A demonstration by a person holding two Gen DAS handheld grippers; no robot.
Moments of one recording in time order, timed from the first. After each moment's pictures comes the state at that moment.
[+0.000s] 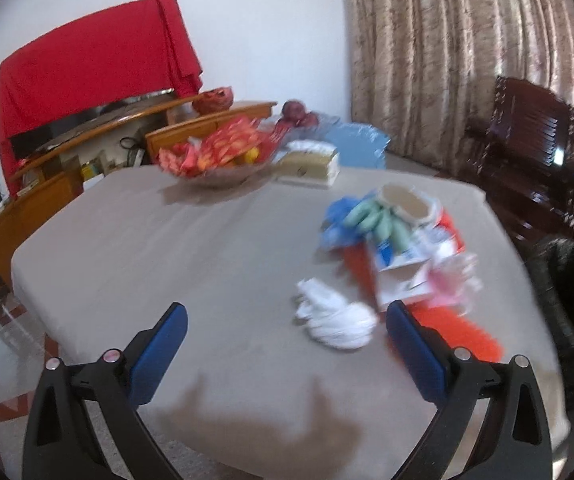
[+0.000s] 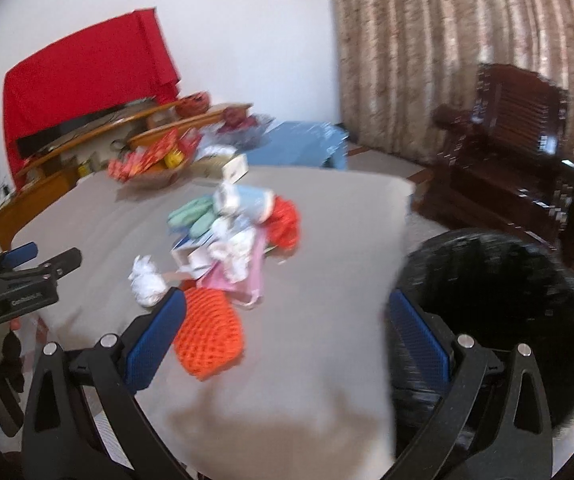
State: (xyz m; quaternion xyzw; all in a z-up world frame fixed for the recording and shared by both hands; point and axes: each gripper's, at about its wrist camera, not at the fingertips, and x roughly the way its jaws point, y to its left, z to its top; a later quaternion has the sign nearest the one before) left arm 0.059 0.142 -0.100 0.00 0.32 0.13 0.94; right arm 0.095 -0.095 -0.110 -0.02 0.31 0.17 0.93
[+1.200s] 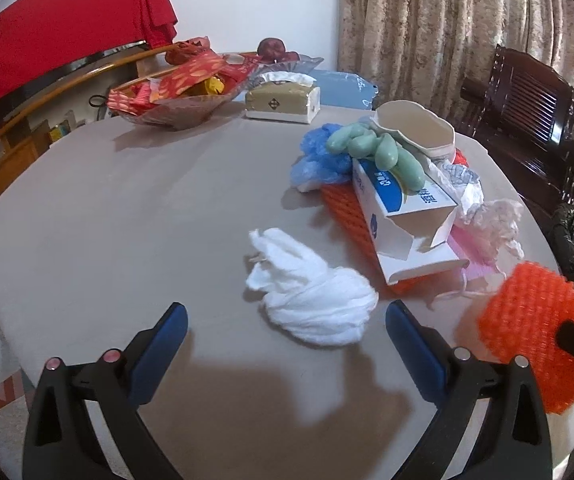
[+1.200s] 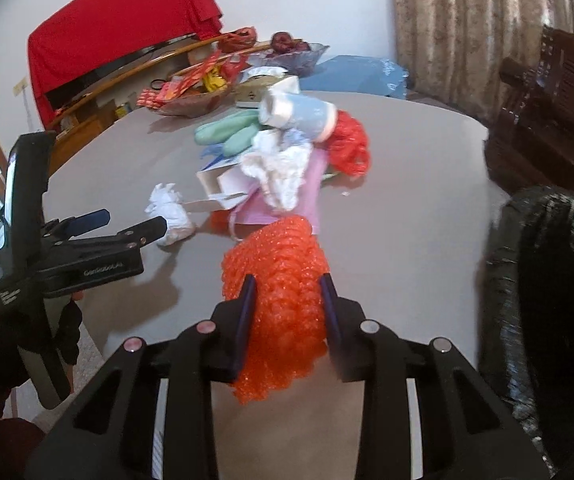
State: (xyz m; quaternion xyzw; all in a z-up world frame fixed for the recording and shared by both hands) left arm 0.126 0.140 -0.171 -0.04 0.39 0.09 0.92; right arm 0.127 -0.082 -0.152 -0.04 0.40 0.23 0.88
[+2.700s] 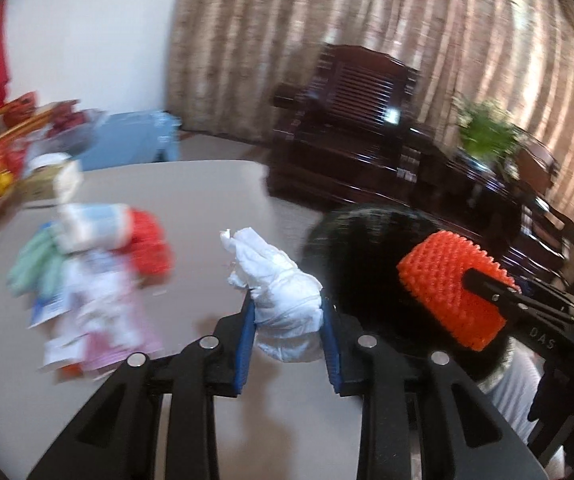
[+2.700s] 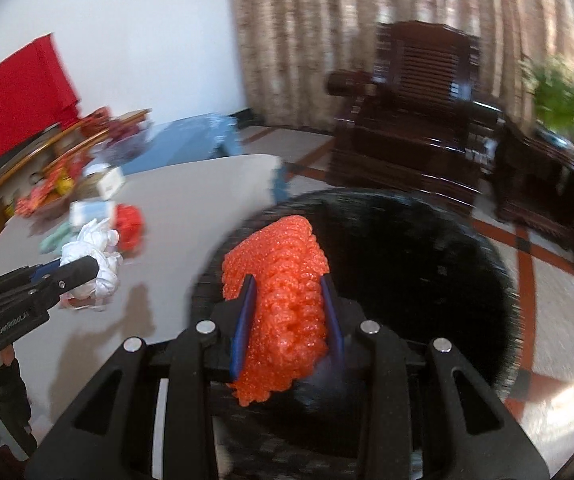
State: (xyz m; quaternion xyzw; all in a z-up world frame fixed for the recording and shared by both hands) left arm 0.153 -0.065 -0.099 -0.02 0.34 -0.22 0.91; right arm 0.095 -0.286 -0.109 0.05 0.34 -0.02 0.94
